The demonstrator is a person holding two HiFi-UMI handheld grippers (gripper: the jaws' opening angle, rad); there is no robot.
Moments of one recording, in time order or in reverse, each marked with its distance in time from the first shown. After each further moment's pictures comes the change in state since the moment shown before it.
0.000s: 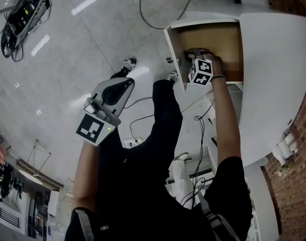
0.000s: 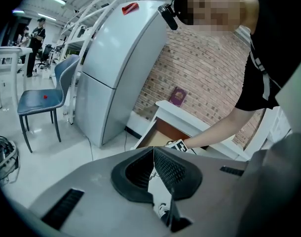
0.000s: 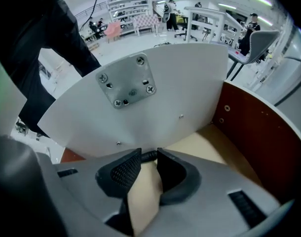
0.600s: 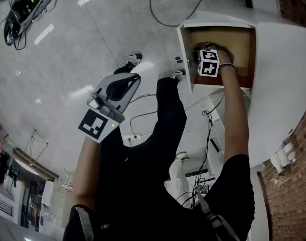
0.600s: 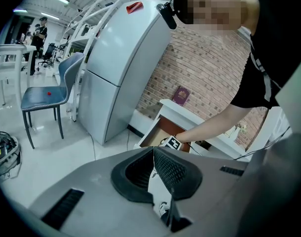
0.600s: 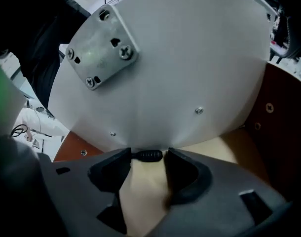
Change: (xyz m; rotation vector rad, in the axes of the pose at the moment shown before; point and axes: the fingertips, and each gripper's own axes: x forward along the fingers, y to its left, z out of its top) left arm 0.001 0.014 -0.013 -0.023 0.012 0.021; right arm 0.025 0.004 -0.010 -0.168 0.099 0.286
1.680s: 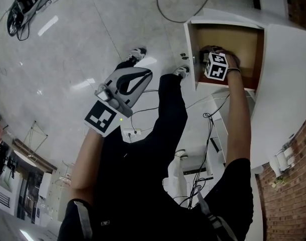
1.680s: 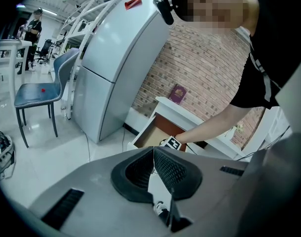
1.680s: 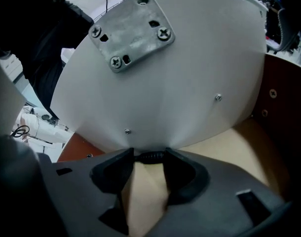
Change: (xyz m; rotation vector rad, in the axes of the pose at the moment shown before) left arm 0.017 -0.012 -0.005 0.006 0.005 -0.050; right arm 0.010 0.024 -0.003 0.041 -0.061 0.022
